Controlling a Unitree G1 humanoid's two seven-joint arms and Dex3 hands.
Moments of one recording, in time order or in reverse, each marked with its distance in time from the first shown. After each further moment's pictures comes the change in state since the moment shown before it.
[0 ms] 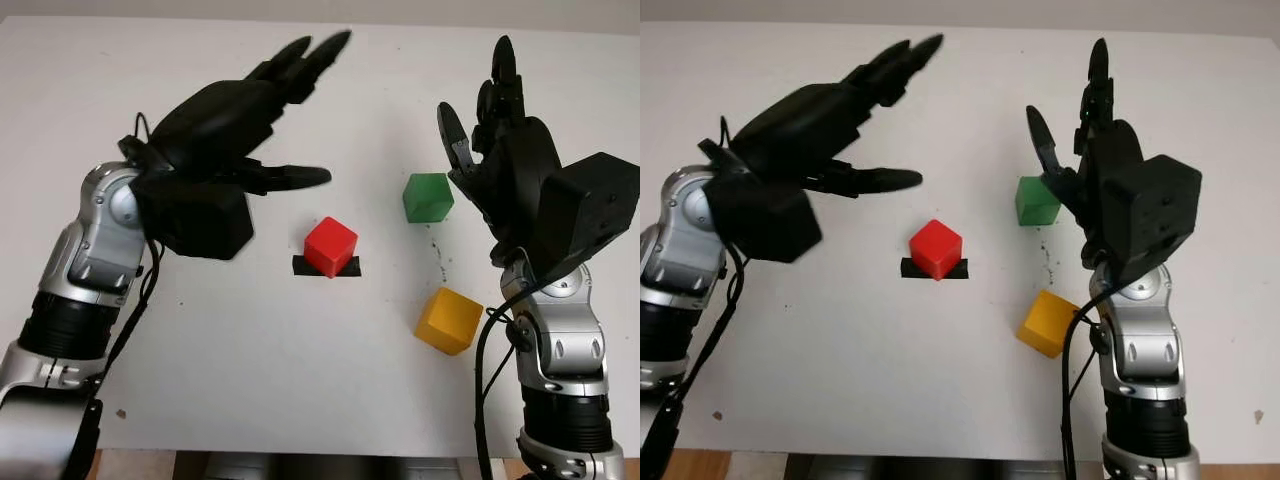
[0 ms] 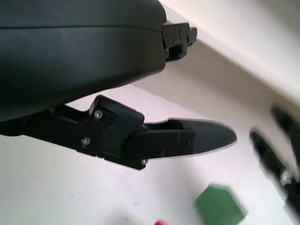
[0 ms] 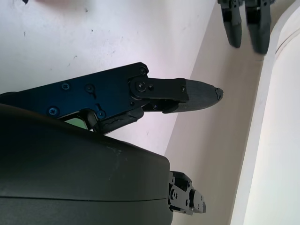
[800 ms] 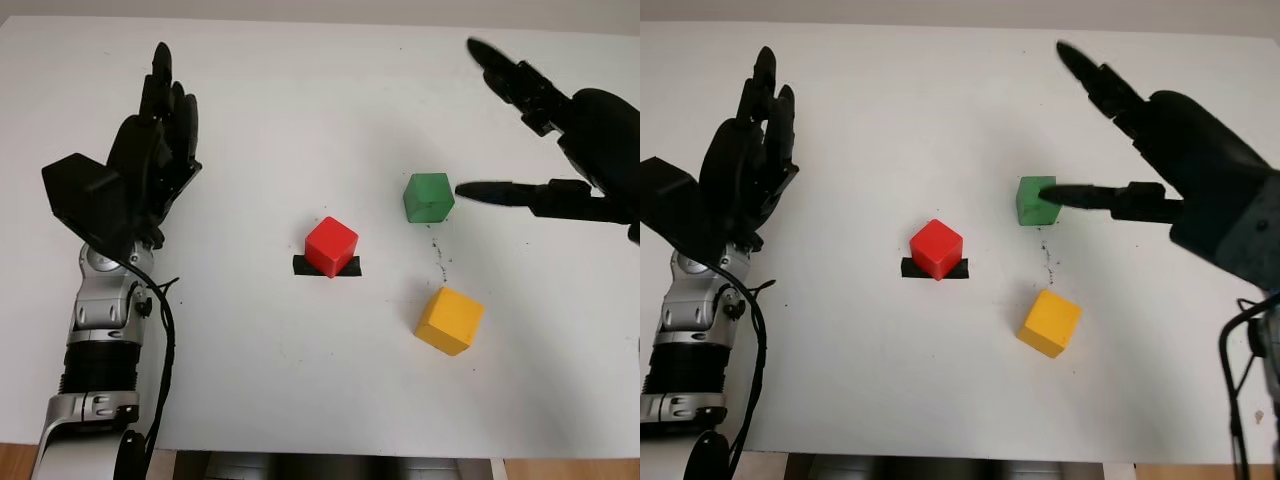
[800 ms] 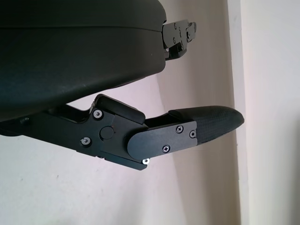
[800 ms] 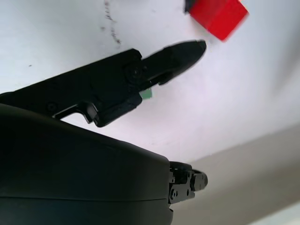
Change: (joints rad) left arm 0.101 -0.129 0.228 0.149 -0.436 0.088 0.101; right arm 0.061 -0.630 -0.085 -0.121 -0.060 -0.140 0.578
